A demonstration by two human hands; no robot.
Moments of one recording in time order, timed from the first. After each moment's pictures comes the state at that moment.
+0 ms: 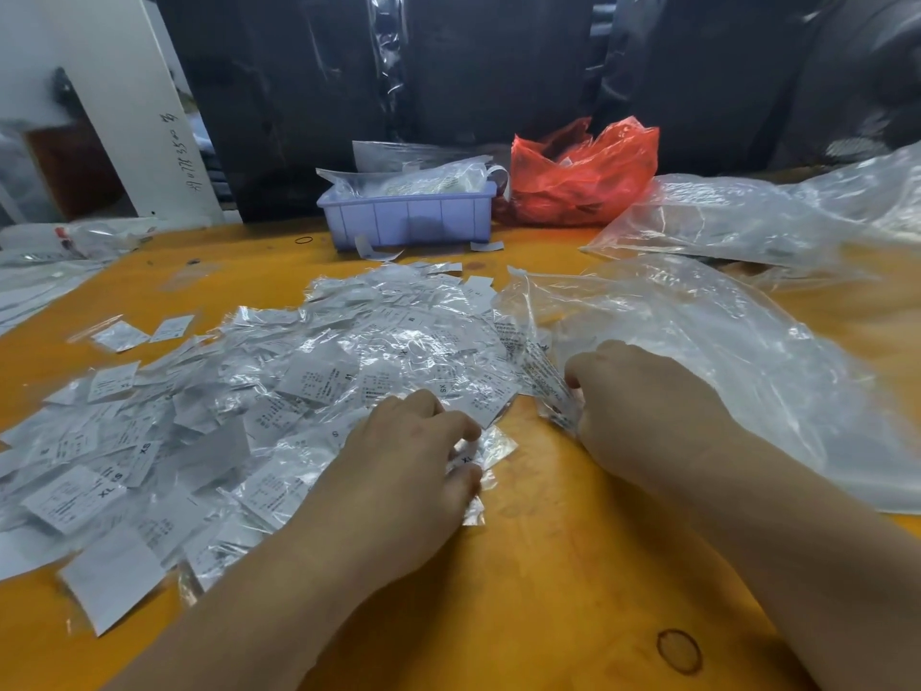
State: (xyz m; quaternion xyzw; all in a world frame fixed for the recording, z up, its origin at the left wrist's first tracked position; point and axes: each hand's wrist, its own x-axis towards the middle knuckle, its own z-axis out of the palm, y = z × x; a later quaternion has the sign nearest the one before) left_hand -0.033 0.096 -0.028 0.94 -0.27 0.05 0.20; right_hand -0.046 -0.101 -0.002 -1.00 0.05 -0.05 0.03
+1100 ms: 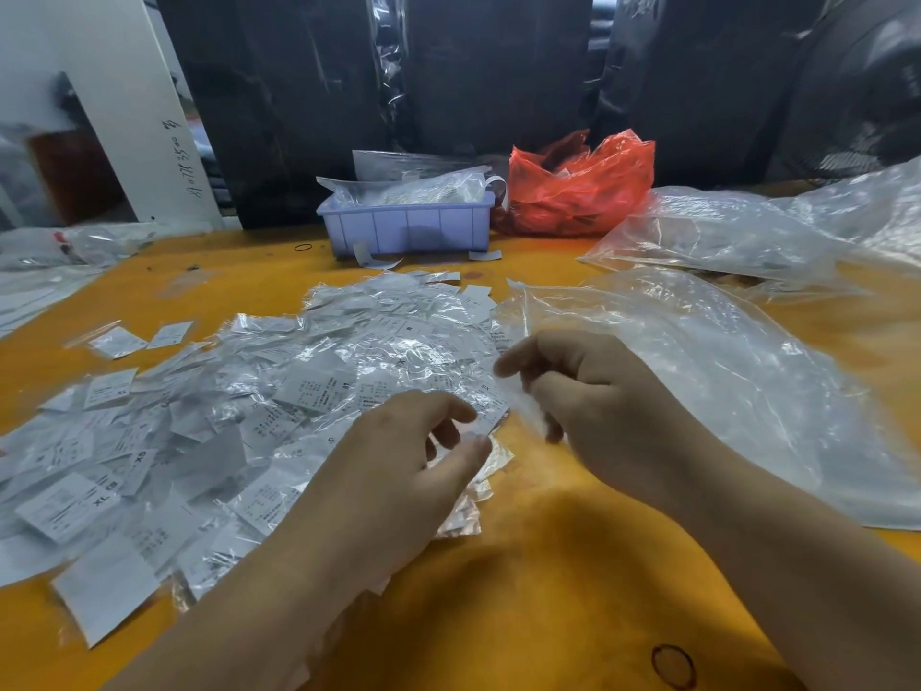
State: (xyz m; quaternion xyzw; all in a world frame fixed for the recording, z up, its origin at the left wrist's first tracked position) left_hand -0.035 0.097 -0.020 0.90 -0.24 0.06 0.36; right_hand -0.045 -0.089 0.001 -0.85 -0.08 -0.14 0.50
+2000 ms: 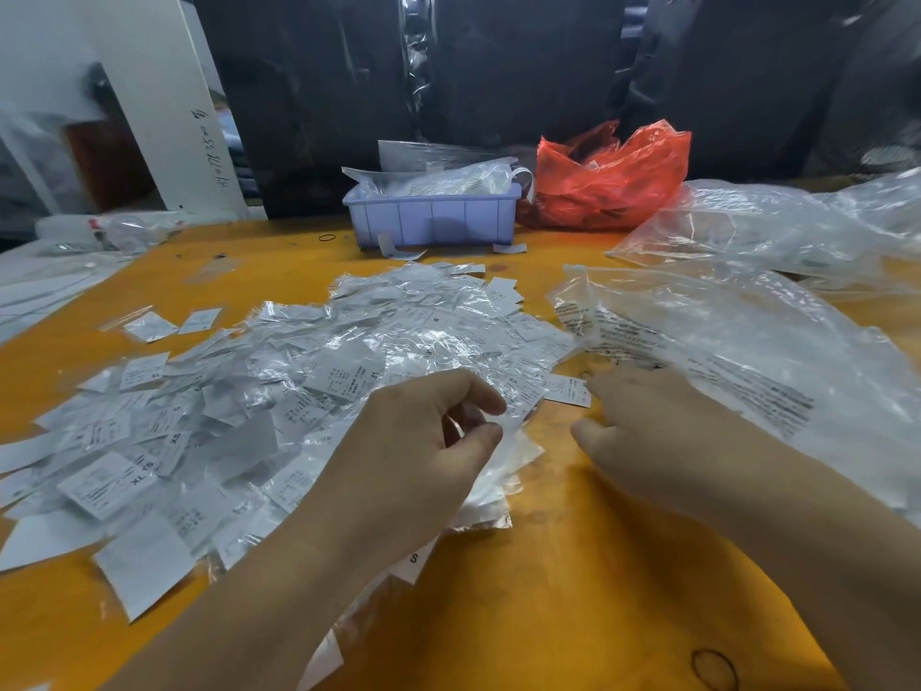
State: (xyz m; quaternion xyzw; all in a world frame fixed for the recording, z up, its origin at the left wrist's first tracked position) left_hand -0.039 0.102 -0.011 0.87 -0.23 0.06 0.44; right_hand -0.044 -0.095 -0.003 -1.00 0.05 0.04 0.07
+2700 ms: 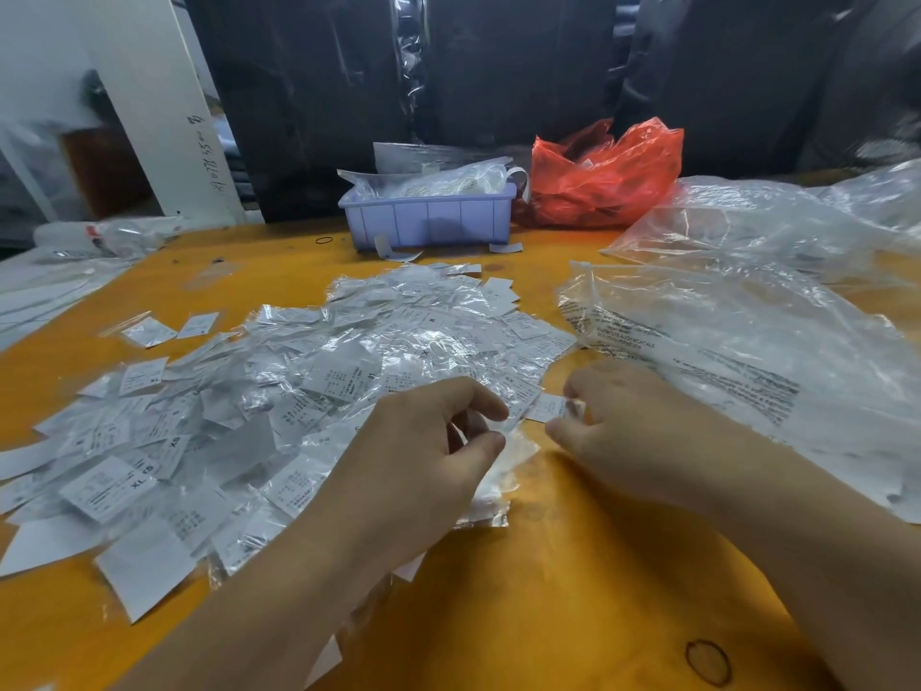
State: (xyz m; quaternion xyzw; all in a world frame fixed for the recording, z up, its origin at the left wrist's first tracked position) left_hand -0.039 0.098 -0.016 0.87 -0.23 0.04 0.43; right_hand -0.036 -0.097 -0.013 -0.99 0.00 0.01 0.13
